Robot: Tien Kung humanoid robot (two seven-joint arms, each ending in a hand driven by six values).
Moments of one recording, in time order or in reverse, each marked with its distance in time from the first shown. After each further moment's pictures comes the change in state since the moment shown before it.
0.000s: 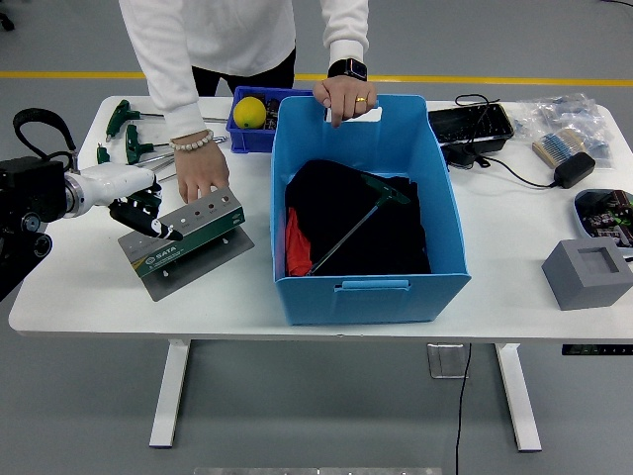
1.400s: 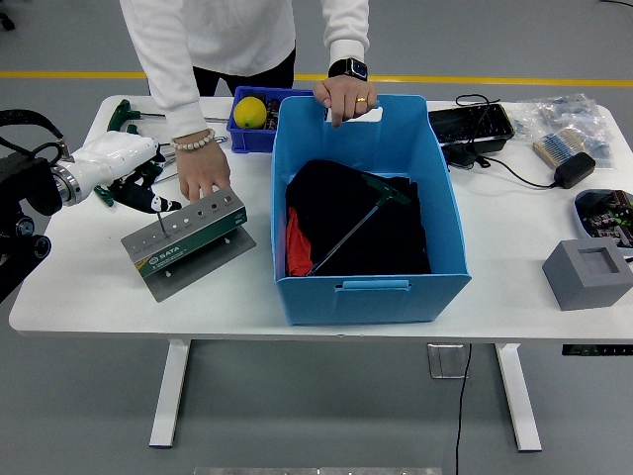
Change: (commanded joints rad) left arm 0.008 0.001 -0.009 0.051 -0.027 0.327 -0.189; right arm -0.010 0.001 0.005 0.000 -0.008 -0.001 -0.003
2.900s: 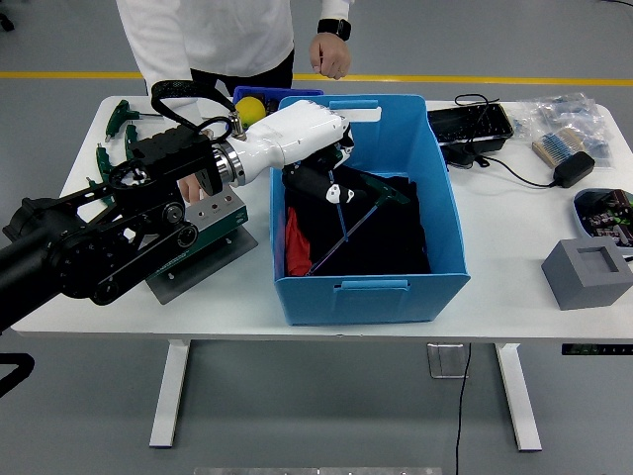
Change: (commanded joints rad) left arm -0.214 -0.309 0.228 -0.130 -0.089 0.010 0.030; right arm 0.032 -0.013 0.056 0.002 -0.086 0.003 -0.027
